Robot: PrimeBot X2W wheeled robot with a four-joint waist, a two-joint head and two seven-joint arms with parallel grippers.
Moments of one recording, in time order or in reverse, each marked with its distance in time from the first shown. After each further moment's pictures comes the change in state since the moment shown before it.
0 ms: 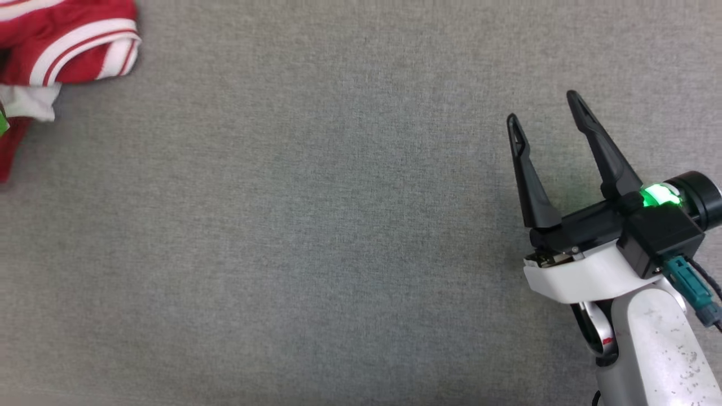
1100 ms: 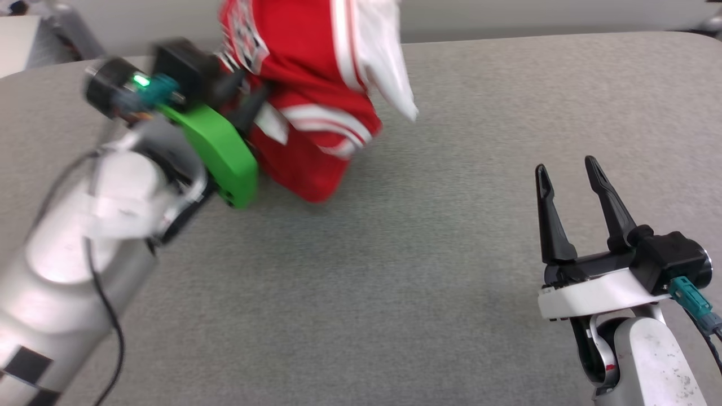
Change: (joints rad) left arm 0.053 -0.159 -0.366 -0.474 0.297 0.018 -0.308; right arm 0.105 0.059 -0.125 0.176 0.098 0.000 -0.057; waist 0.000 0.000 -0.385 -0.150
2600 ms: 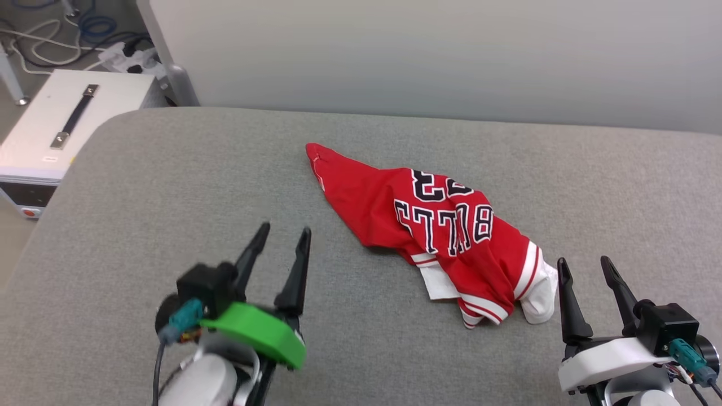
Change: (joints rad) left arm 0.673 -0.287 0.274 -0.082 0.090 0.185 -0.265; right arm 0.183 0.001 -0.115 0.143 0.000 0.000 0.008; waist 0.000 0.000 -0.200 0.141
